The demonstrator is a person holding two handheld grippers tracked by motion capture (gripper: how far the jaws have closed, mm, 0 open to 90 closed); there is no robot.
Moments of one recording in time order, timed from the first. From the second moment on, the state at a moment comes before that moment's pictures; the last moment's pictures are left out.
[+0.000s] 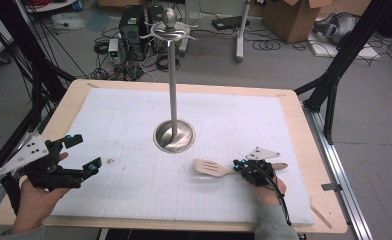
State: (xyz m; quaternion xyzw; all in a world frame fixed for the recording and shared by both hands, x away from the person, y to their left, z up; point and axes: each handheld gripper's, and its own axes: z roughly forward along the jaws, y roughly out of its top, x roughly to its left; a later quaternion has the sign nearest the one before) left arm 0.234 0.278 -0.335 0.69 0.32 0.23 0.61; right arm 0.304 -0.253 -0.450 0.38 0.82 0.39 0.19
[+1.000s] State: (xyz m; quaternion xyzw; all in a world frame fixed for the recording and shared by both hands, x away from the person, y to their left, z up) left arm 0.236 0.279 -0.338 0.70 0.32 0.22 0.60; right arm 0.293 -0.260 -0.450 0.40 0.80 0.41 0.15
